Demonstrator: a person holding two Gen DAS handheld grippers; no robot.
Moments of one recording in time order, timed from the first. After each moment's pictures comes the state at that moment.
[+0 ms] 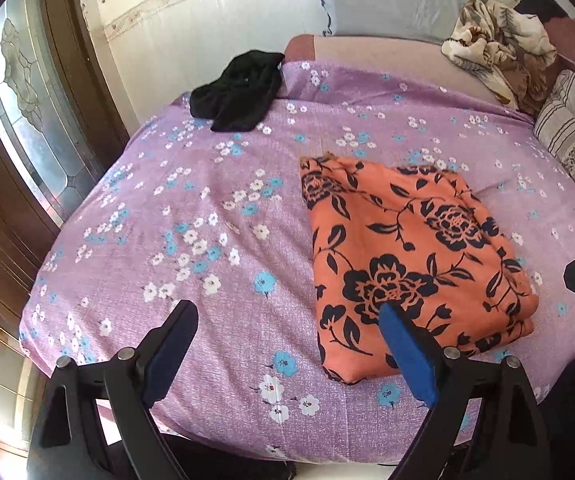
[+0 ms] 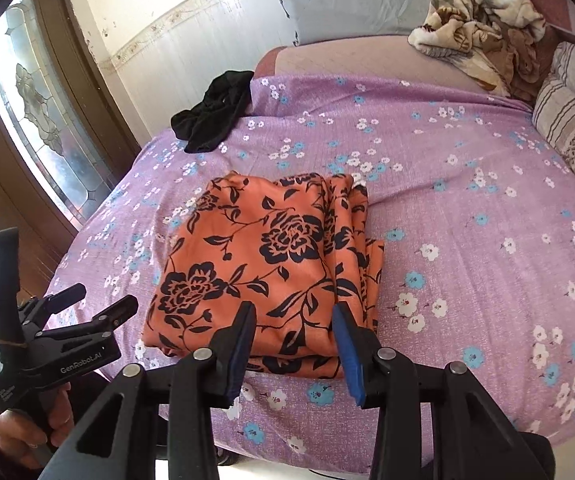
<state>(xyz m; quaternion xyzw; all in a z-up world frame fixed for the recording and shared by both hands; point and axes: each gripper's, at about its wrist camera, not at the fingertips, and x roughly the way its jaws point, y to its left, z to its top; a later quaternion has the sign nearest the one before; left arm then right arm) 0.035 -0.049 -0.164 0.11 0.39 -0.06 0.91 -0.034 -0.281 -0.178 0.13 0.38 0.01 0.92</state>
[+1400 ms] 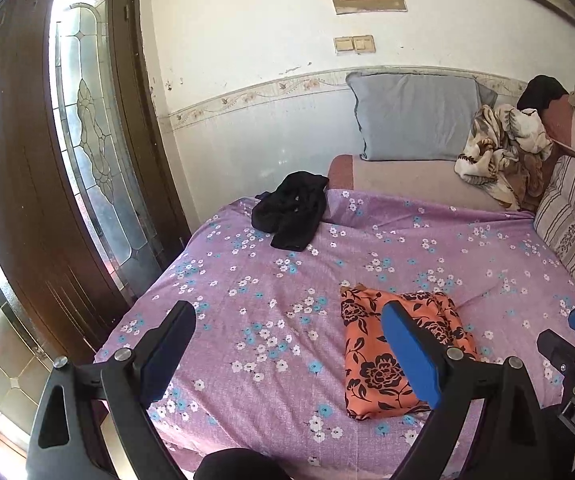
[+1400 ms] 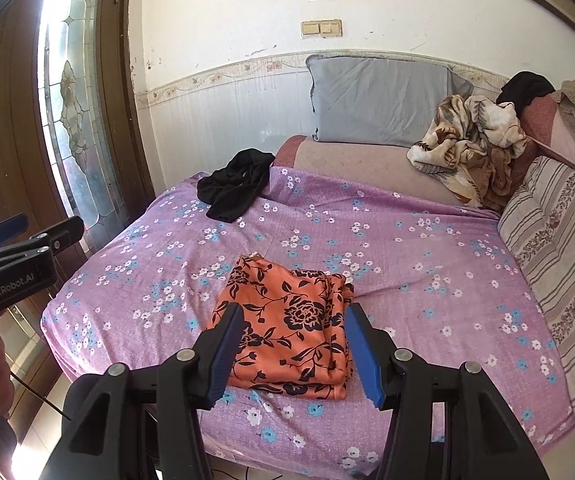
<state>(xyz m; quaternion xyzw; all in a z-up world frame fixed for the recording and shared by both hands) -0.064 -0.021 -0.002 0.09 0.23 -0.01 0.97 -0.115 -0.236 -0.057 0.04 0.27 -0.02 0.96</state>
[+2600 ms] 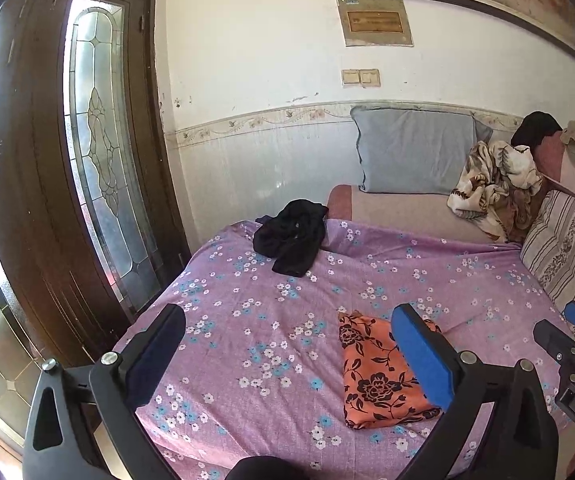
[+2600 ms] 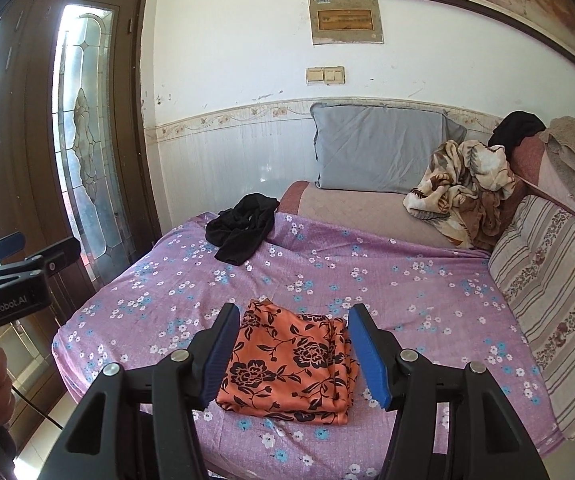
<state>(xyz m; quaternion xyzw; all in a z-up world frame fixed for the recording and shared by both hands) -0.089 0.011 0.046 0.06 0.20 -0.02 0.98 -0.140 -0.219 -0.003 0.02 0.21 -0.03 0.98</state>
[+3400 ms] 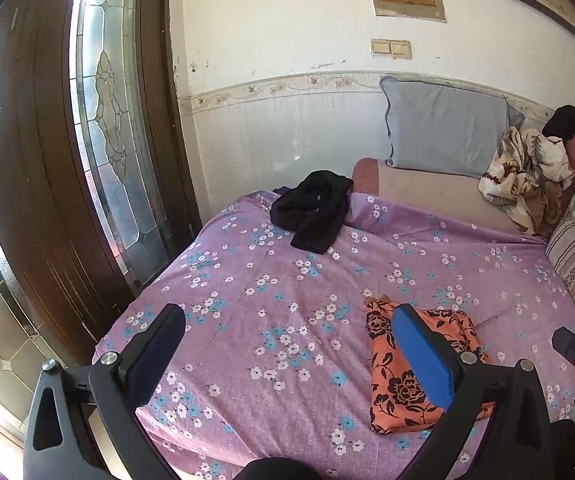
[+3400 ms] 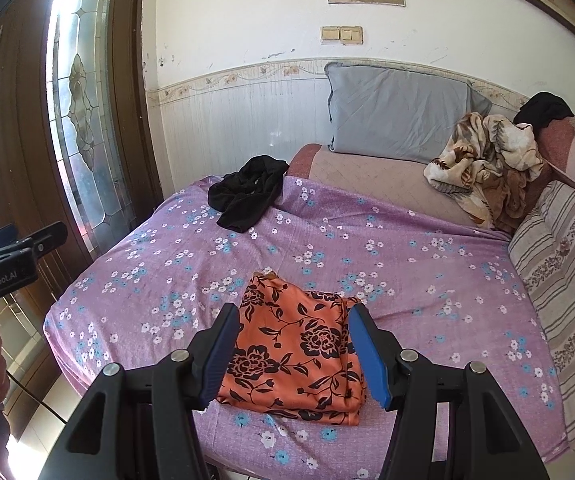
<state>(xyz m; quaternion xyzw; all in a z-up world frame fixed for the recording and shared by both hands) -0.026 0.038 0.005 0.04 0.25 0.01 0.97 -0.076 -0.212 -0.035 0.02 0.28 0.00 0.96</state>
